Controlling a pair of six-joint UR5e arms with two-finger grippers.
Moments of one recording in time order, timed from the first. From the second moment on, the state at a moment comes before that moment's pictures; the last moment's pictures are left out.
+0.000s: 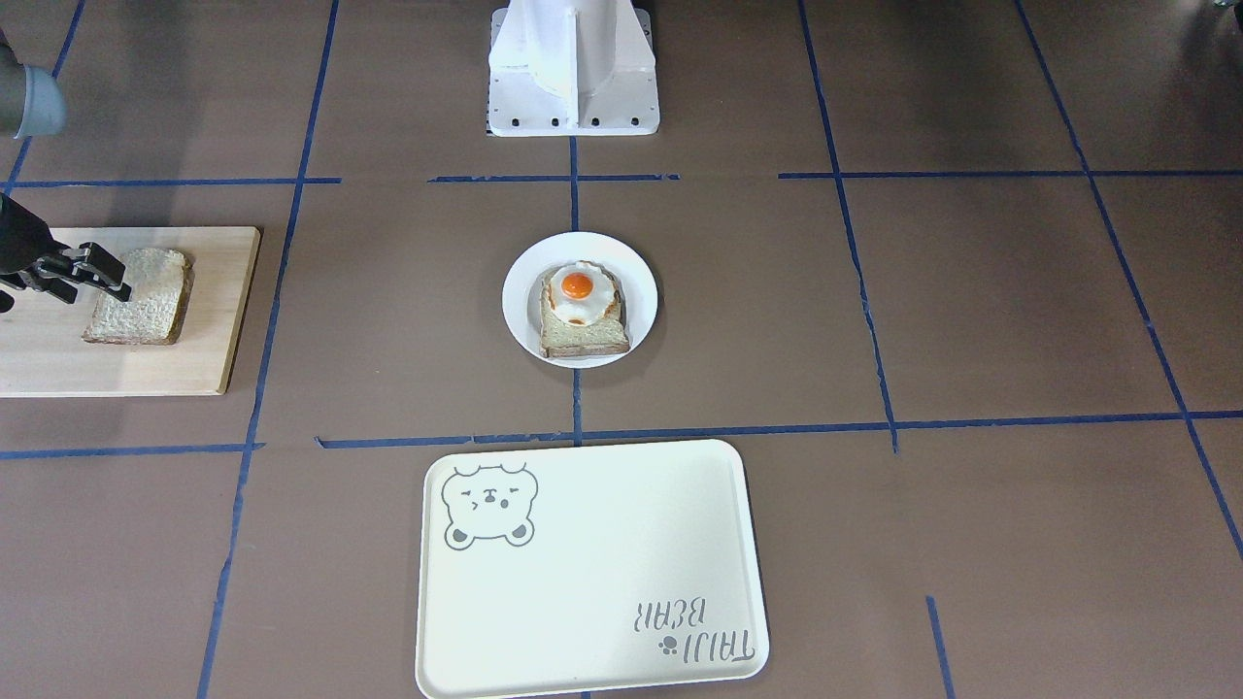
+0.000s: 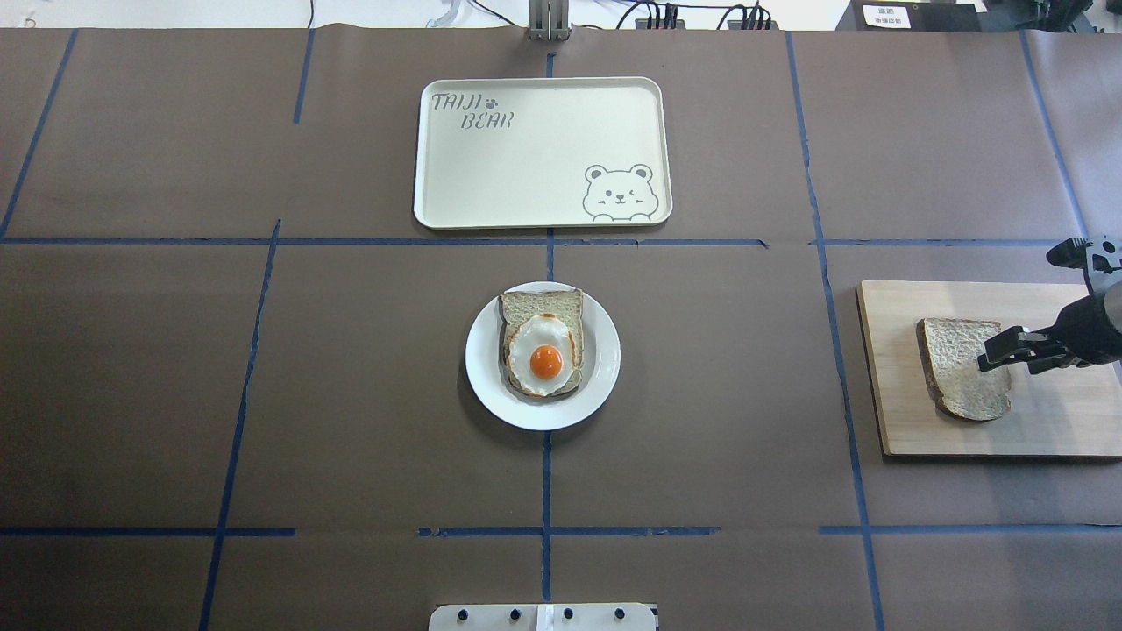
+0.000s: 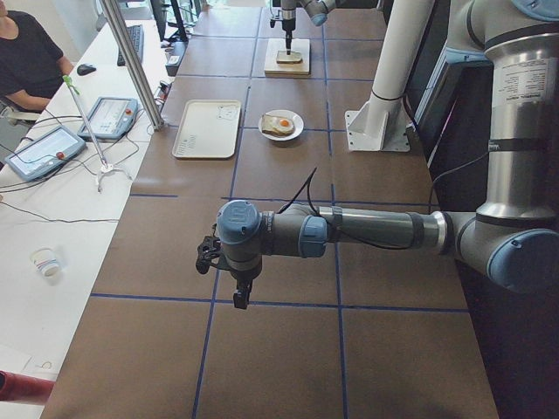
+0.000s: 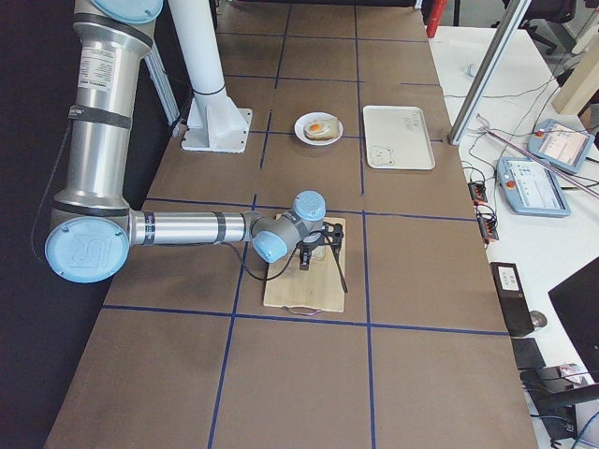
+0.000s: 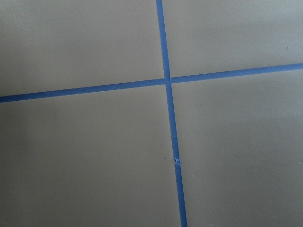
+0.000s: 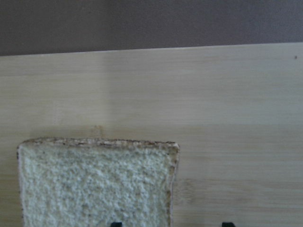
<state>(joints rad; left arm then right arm) -1.59 -1.51 -1.69 -1.56 -2.37 0.10 0.97 -1.74 1.66 -0.92 2.26 0.85</state>
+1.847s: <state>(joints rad) -1.59 -1.51 -1.70 -1.56 -2.37 0.10 0.96 -1.74 1.74 -0.90 2.27 0.85</state>
